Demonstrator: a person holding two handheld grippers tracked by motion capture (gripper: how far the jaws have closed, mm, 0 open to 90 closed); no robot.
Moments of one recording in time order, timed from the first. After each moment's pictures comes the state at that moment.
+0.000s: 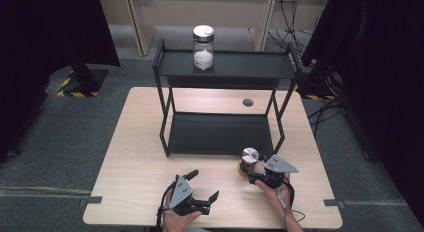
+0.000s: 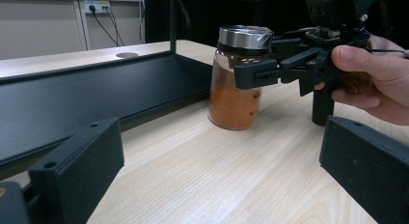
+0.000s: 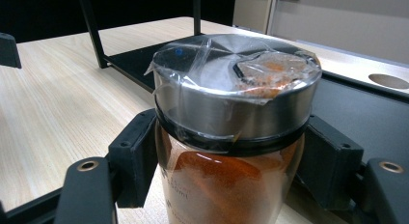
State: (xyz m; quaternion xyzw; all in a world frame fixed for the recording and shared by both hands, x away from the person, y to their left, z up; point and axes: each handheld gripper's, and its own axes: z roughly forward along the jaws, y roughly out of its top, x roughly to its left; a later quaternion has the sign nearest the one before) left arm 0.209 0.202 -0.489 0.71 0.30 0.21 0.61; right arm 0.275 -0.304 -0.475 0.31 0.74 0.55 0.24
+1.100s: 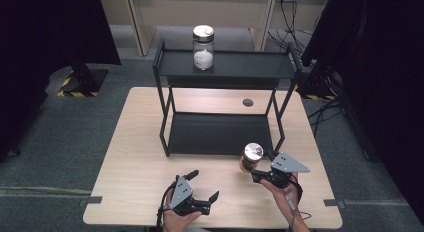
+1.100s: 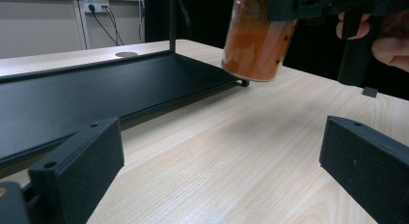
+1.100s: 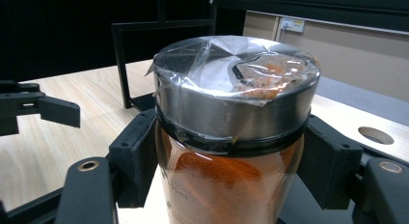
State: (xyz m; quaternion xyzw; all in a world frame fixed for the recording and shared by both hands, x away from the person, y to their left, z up) left arm 0.208 0.201 -0.490 0.70 0.30 0.21 0.61; right arm 0.255 -0.311 -0.429 0.27 0.72 0.58 0.25
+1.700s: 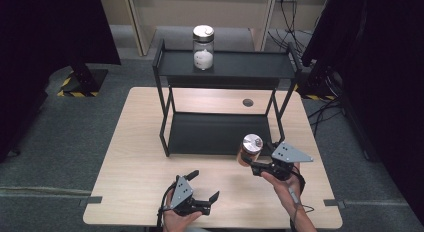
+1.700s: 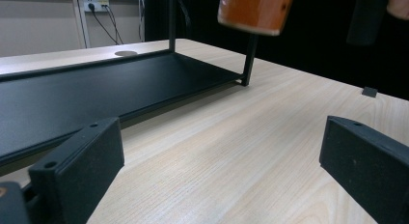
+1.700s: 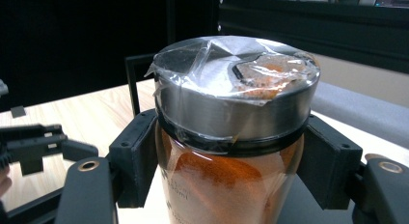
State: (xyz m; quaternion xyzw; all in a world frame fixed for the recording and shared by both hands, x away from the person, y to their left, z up) left arm 0.208 0.200 -0.491 0.70 0.30 0.21 0.61; right arm 0.264 -0.308 -0.386 0.26 0.72 0.59 0.24
